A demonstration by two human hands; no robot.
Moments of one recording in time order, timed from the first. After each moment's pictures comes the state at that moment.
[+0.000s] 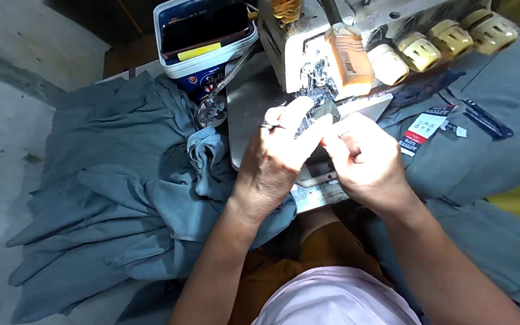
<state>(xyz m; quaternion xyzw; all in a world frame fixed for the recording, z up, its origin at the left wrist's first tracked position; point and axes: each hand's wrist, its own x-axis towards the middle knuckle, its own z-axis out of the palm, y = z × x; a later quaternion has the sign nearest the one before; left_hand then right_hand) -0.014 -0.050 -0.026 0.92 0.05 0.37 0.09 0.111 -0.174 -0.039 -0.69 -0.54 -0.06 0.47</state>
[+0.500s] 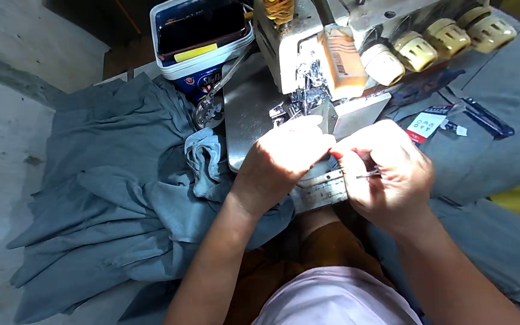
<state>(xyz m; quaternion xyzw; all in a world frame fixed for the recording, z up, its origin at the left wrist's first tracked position) -0.010 -0.046 -0.029 0.91 -0.06 0.39 0.16 0.108 -0.191 -0.032 -0.65 -0.58 -0.18 0.46</state>
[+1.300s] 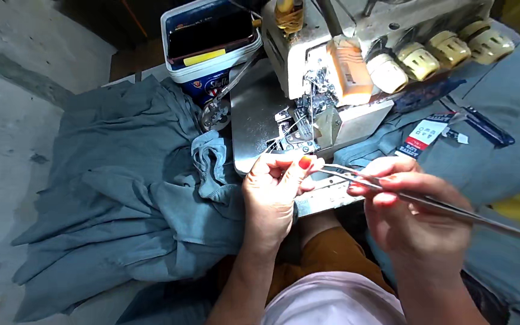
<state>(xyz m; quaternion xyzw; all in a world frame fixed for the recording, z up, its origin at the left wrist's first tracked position) -0.023 -0.110 -0.031 0.42 0.20 0.46 0.76 0.086 -0.216 -0.040 -0.44 -0.47 0.14 0.75</state>
